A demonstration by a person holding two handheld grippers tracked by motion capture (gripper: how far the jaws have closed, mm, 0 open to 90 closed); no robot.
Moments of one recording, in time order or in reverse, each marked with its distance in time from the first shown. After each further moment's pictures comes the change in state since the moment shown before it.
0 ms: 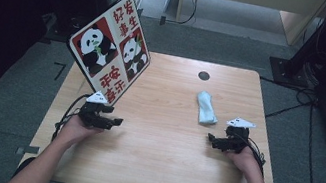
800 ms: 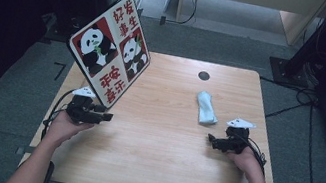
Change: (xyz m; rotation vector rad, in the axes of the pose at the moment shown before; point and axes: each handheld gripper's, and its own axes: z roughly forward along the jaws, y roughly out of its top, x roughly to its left) left arm 0.016 0.001 -0.034 0.014 -0.022 -0.095; right arm 0.000 -0.001 -0.001 0.002 0.002 -0.005
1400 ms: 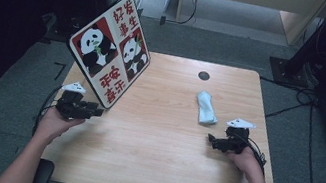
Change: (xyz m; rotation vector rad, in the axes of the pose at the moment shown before) left arm 0.016 0.001 -0.027 0.006 0.041 -0.016; right arm 0.000 0.000 0.000 -0.002 -0.003 0.002
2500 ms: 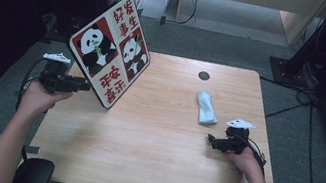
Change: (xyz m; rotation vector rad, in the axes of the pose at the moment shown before) left arm 0.021 0.066 -0.061 -0.038 0.065 -0.050; right arm 0.001 0.000 0.000 0.002 -0.002 -0.002
